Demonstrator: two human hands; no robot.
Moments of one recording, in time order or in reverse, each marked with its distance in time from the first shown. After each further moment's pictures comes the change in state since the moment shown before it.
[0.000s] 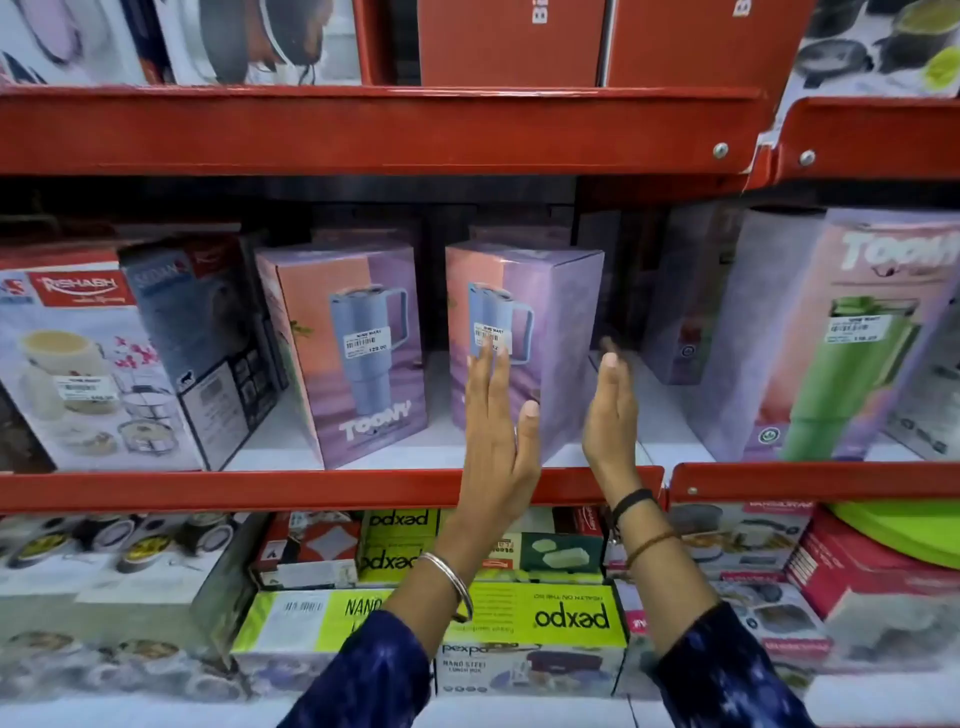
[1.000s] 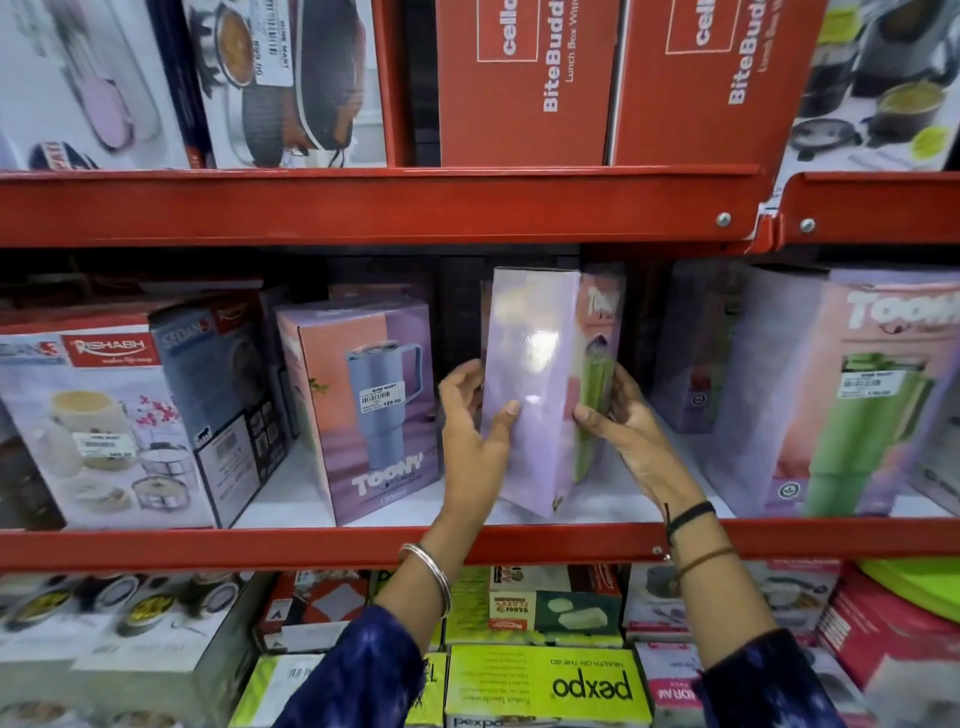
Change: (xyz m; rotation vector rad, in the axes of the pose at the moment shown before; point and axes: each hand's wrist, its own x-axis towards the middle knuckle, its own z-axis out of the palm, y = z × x) left_hand 0.057 -0.018 -0.025 -0.454 0.123 -0.256; right_hand 0.051 -0.007 -0.019 0.213 -0.491 0.128
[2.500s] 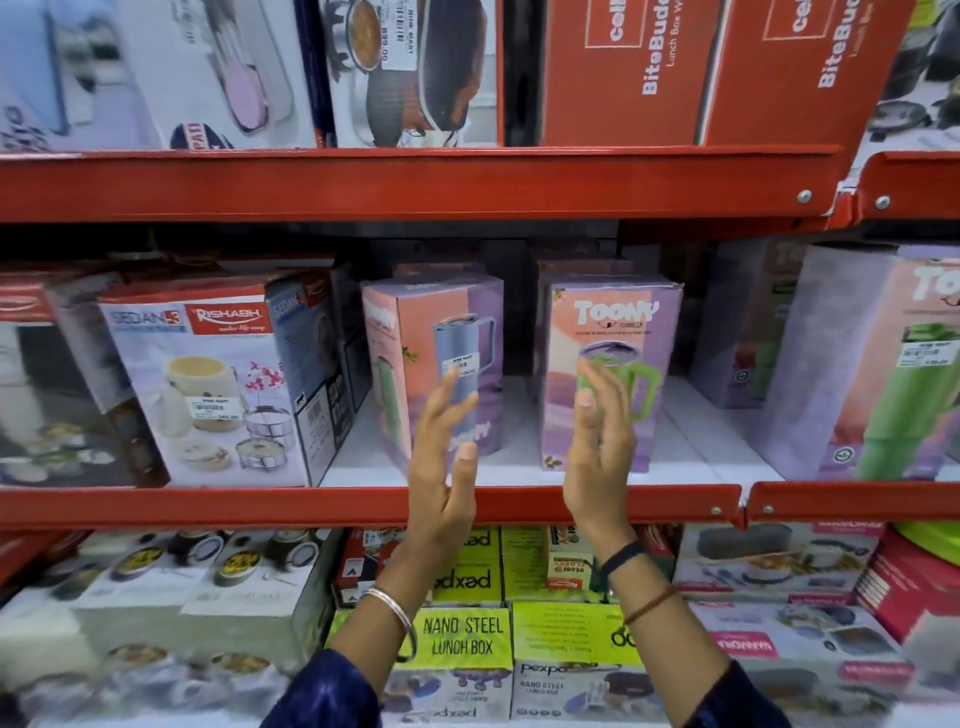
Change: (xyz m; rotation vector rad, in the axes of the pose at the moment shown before) left_hand -0.052 0.020 -0.122 0.260 -0.063 0.362; right_hand -0.066 -0.009 0.159 -0.274 0.486 -0.459
